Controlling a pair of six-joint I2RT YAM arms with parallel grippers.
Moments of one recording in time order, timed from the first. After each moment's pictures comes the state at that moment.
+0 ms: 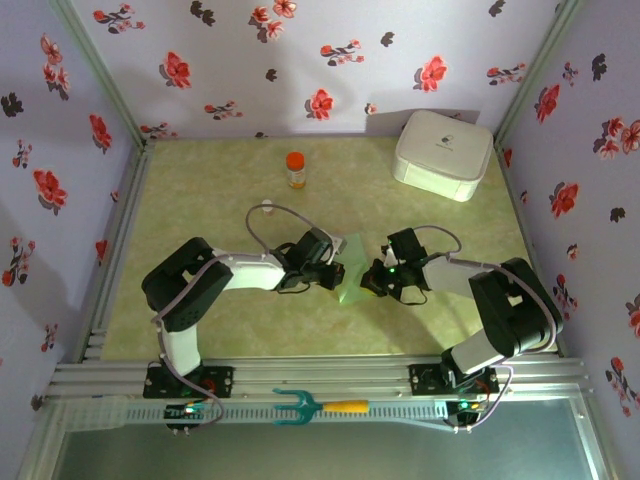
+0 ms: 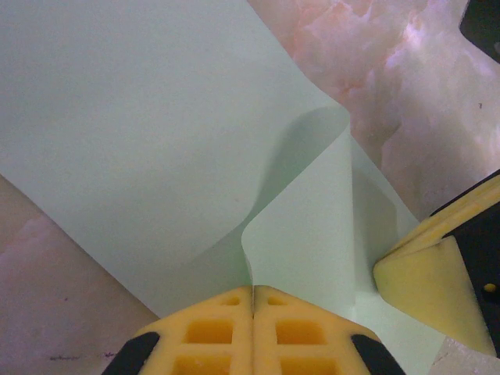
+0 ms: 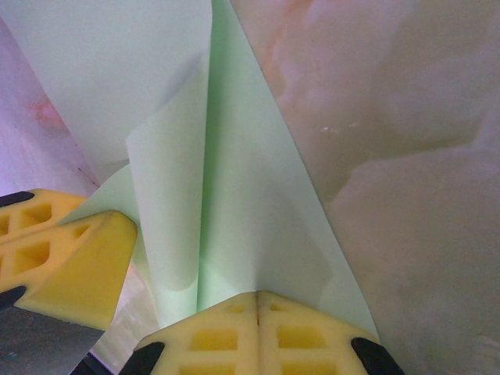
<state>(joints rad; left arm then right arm) -0.90 1.85 0.93 0.08 0.18 -0.46 0.44 1.52 0.57 -0.16 -0.54 0.86</state>
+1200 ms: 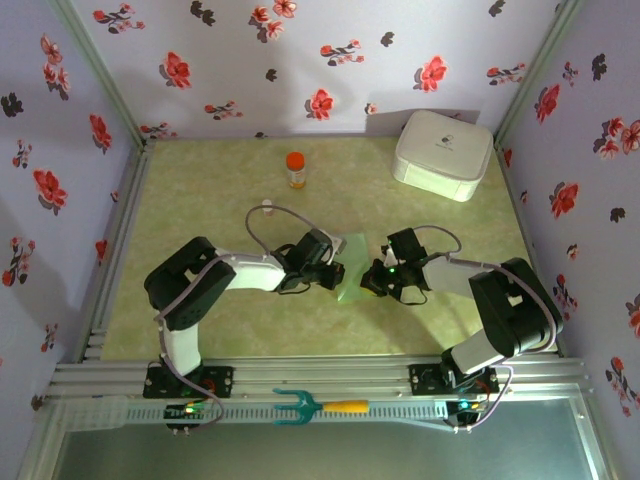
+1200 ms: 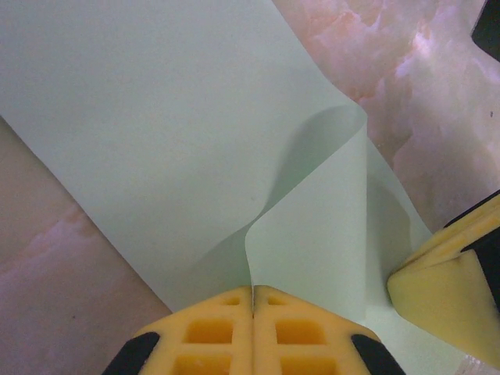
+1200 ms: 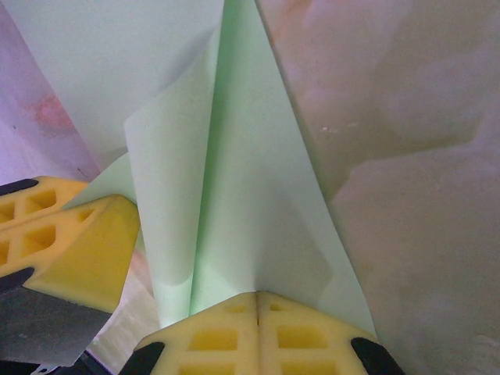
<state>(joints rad) -0.90 1.87 0.91 0.13 0.17 -0.46 0.44 1.52 0.57 -0.16 -0.54 0.86</state>
